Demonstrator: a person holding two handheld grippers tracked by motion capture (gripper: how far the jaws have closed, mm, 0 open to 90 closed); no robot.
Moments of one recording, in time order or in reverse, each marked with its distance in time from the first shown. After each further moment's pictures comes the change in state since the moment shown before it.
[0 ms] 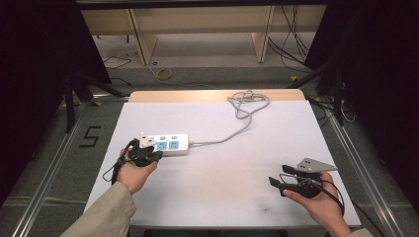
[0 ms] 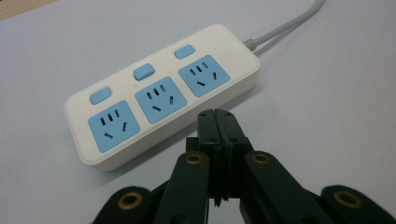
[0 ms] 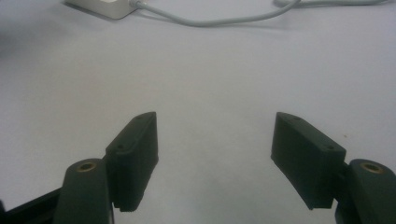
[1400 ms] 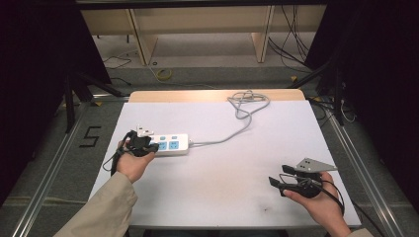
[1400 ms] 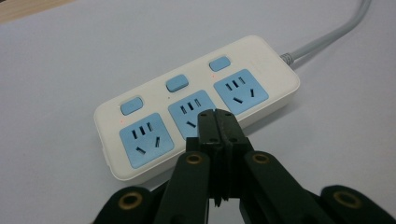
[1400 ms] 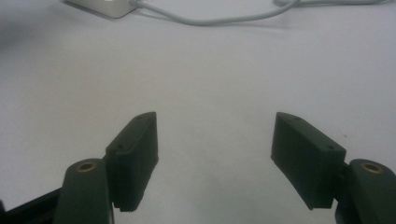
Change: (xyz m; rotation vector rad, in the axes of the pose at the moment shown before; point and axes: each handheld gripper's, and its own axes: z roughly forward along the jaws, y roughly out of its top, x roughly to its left) left arm 0.021 0.015 0.012 0.027 0.044 -0.047; right arm 0.000 0.000 0.000 0.007 0.000 -0.004
